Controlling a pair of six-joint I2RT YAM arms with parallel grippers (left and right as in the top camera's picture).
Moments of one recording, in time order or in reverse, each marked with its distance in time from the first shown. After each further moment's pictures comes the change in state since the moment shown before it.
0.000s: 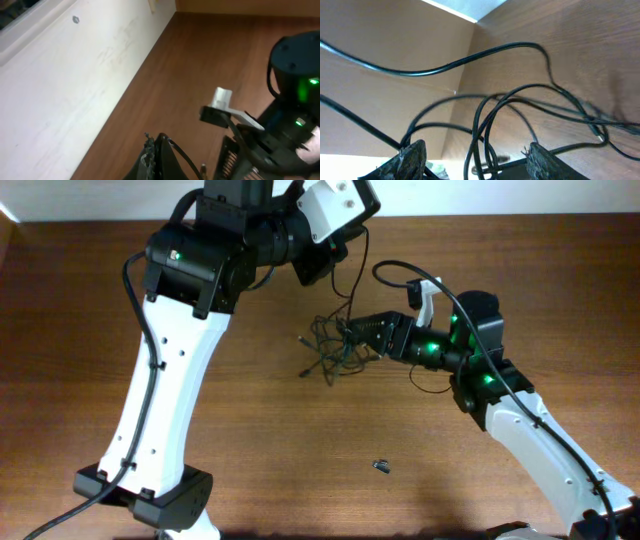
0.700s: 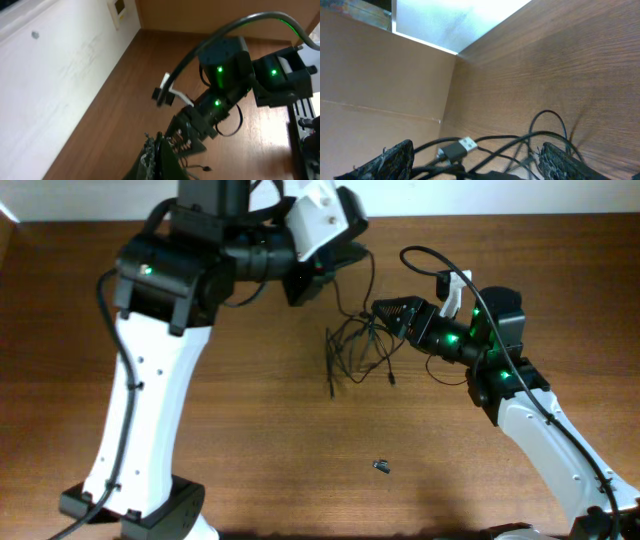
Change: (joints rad) left arm 0.019 -0.052 0.000 -0.097 0.211 0.000; right arm -0.105 0.000 0.000 0.000 0.085 0.000
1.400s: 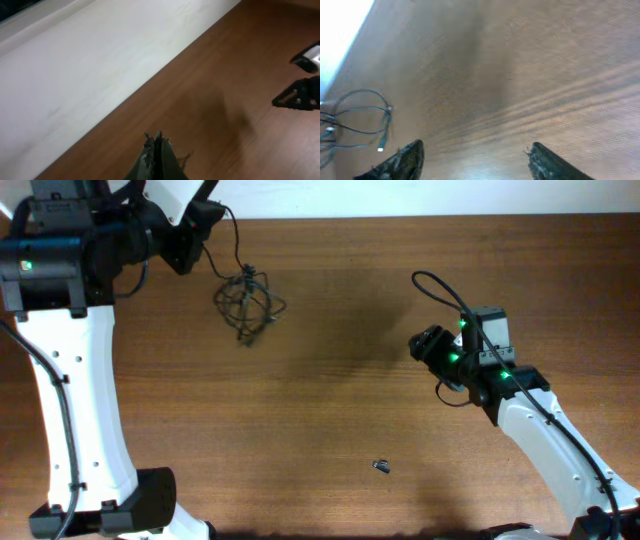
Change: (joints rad) left arm 0.411 -0.021 0.000 -0.062 -0.126 0.011; right arm -0.003 0.000 0.002 -0.475 0.515 -0.004
